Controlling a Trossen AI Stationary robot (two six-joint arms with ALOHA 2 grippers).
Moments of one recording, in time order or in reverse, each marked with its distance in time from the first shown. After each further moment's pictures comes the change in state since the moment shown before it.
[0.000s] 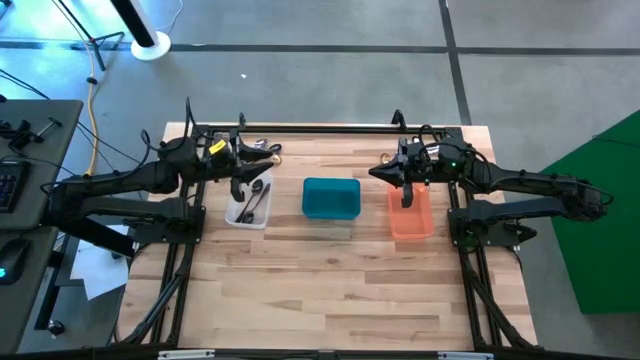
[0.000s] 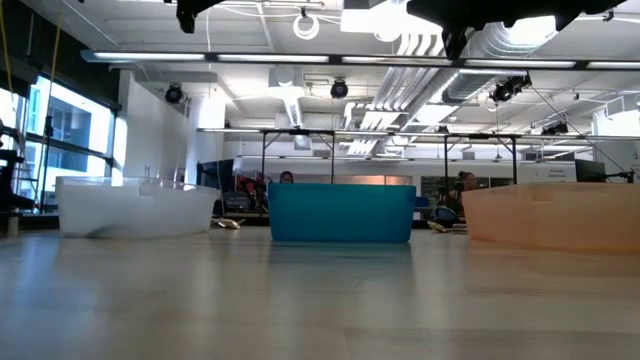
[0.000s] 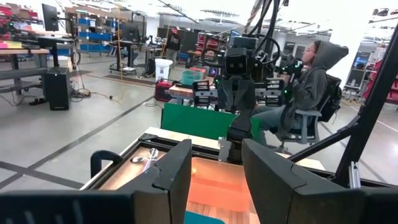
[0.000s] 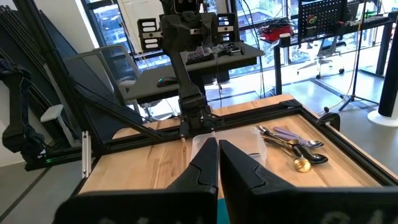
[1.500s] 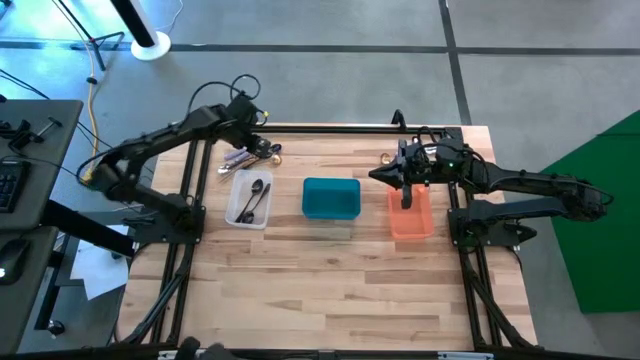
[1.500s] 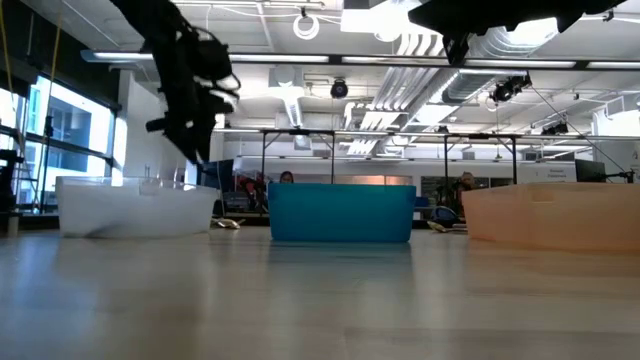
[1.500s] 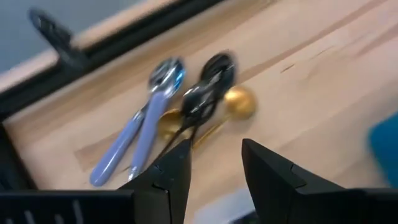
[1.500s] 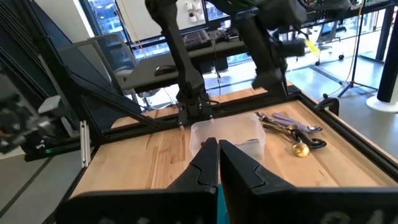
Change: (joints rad) left arm 0.601 0.660 0.369 -0.931 -0.079 -0.110; right arm 0.000 0.000 0.000 -0.056 0.001 0.004
